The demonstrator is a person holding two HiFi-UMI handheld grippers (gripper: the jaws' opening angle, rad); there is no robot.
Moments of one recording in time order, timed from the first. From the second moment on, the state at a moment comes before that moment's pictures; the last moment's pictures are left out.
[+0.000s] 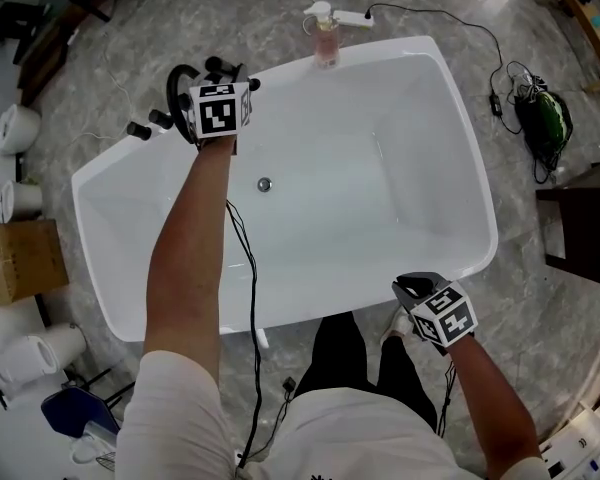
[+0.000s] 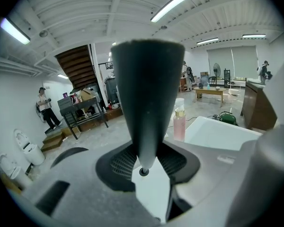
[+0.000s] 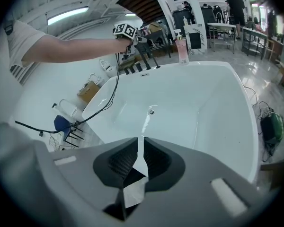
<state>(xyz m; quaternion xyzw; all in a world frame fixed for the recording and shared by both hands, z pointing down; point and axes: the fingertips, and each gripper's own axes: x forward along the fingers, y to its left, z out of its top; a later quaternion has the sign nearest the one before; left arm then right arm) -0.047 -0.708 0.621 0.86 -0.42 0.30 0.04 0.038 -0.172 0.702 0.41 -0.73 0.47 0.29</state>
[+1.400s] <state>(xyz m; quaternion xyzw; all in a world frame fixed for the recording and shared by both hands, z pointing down) -0.074 -0.519 0.438 0.88 -0.40 0.27 0.01 0.024 -0.112 0.623 0.38 -0.79 0.39 0.29</state>
